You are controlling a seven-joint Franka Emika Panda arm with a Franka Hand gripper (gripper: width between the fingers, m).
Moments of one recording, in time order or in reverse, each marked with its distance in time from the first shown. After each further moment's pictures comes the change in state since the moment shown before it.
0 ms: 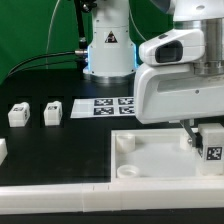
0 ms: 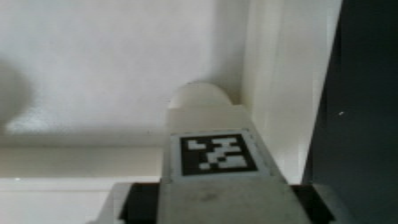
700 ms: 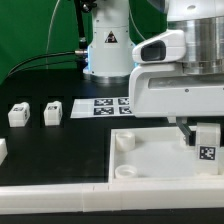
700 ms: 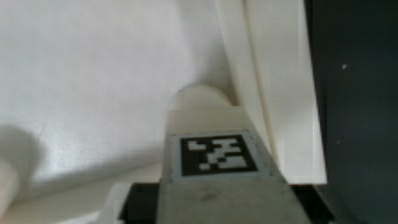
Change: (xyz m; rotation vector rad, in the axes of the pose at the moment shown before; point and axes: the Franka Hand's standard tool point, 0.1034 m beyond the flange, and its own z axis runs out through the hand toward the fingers) arm 0.001 0.008 -0.002 0.013 -0.006 0.427
